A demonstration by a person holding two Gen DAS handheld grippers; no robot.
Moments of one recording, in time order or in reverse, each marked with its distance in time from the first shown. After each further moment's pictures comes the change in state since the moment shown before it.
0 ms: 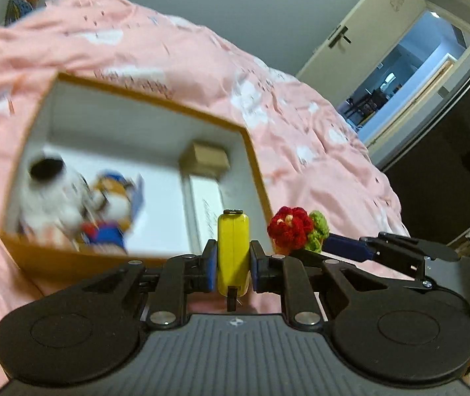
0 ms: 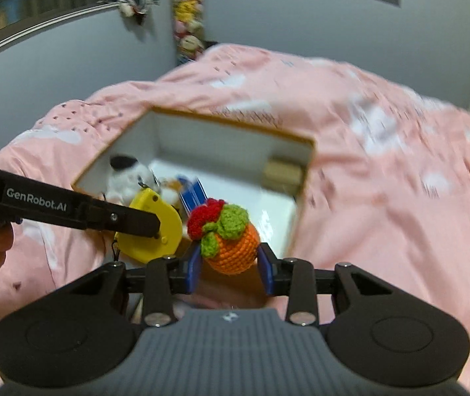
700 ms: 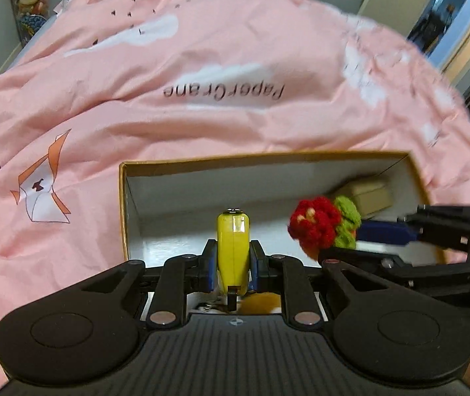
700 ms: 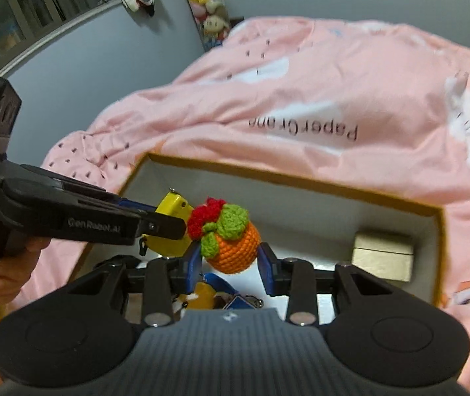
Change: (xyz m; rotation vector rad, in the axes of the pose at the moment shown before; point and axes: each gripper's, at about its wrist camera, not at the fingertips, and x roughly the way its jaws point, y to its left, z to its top) left arm 0.113 0.094 0.126 0.186 0.261 0.309; right arm 0.191 -0.013 0.100 0.170 0.139 0.208
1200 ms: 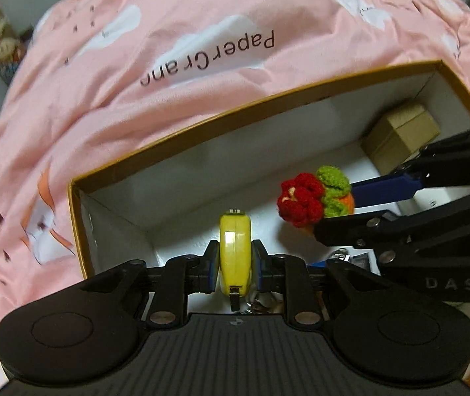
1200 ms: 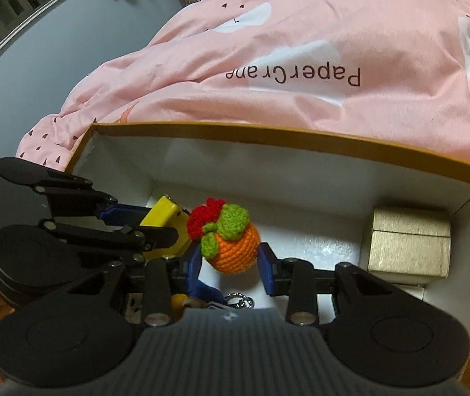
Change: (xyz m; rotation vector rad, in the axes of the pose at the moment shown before) left arm 0.040 -0.026 -0.010 0.282 0.063 0.190; right arm 0.053 -0.023 -0.002 0.078 0.116 0.004
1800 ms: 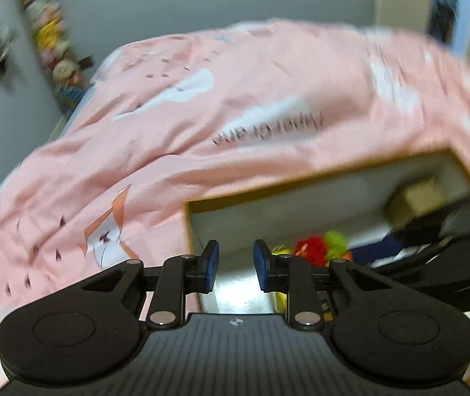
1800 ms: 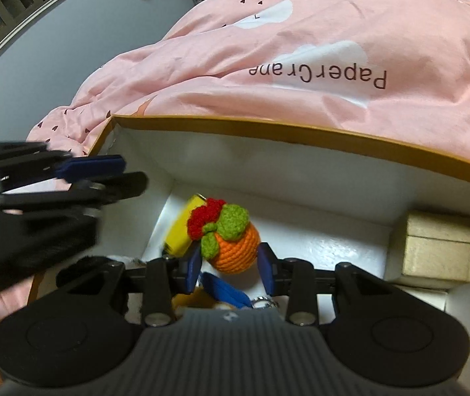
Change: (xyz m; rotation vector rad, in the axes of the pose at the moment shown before) left arm -0.072 0.038 -0.029 -0.229 -0.268 0.075; right arm 0.015 0.022 0.008 -0.029 0.013 0.018
